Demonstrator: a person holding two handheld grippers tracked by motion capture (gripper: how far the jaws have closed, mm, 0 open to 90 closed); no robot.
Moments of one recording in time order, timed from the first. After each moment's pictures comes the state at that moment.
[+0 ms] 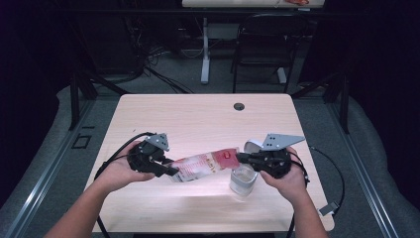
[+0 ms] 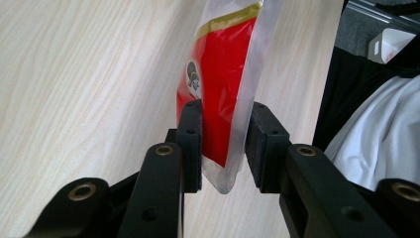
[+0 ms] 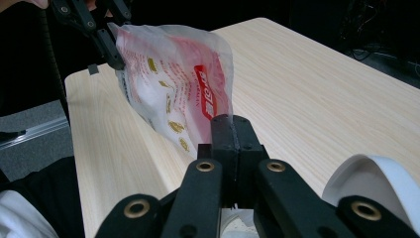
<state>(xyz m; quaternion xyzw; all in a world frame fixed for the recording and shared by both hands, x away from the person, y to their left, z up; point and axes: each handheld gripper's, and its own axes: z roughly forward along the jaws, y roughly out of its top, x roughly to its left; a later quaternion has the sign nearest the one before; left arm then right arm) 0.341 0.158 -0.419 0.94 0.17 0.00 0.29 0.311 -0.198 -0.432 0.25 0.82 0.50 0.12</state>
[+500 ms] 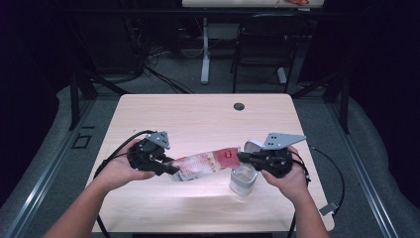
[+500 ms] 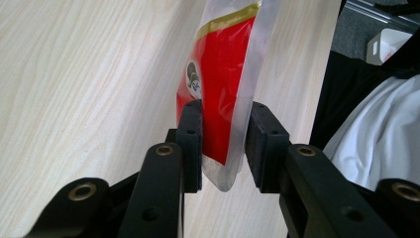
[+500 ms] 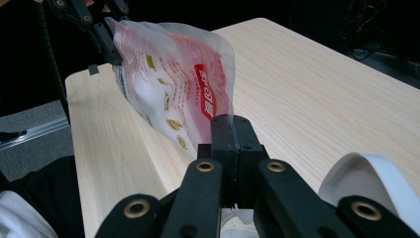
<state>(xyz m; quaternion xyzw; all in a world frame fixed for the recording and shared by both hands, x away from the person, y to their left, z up) 0.341 0.157 -0.411 0.94 0.17 0.00 0.29 0.313 -0.201 -0.431 0.25 0.82 0.50 0.12</state>
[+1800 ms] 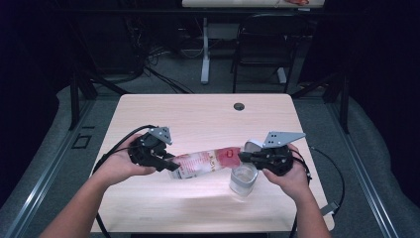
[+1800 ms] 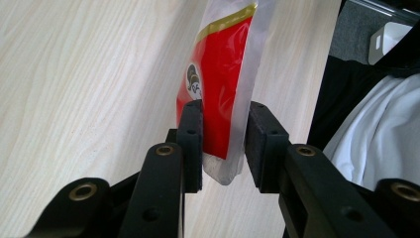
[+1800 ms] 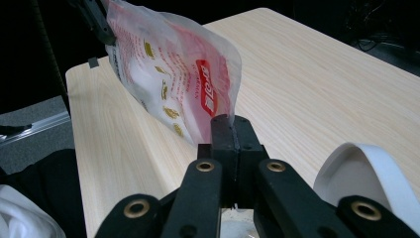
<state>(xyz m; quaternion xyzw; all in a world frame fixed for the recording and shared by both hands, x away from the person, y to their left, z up) 0.344 0.149 -0.395 0.95 0.16 0.00 0.27 0.319 -0.205 -0.433 0.25 0.83 0.49 0.10</state>
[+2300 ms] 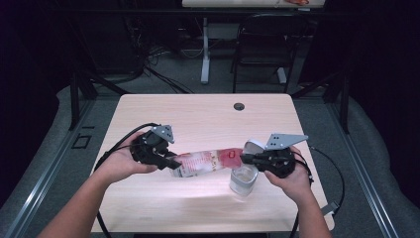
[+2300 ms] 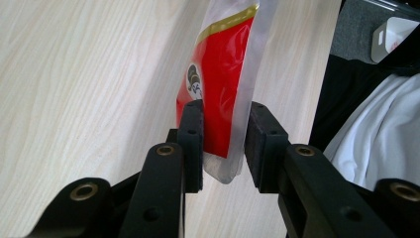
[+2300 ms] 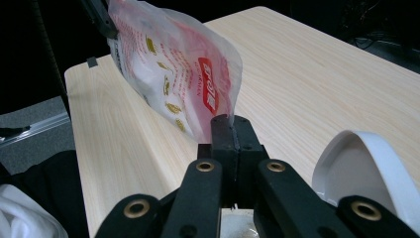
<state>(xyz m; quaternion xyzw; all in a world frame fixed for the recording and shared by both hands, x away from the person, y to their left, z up) 0.347 0.144 -0.390 0.95 0.15 0.00 0.27 0.313 -0.209 -0.434 0.26 0.82 0.49 0.11</state>
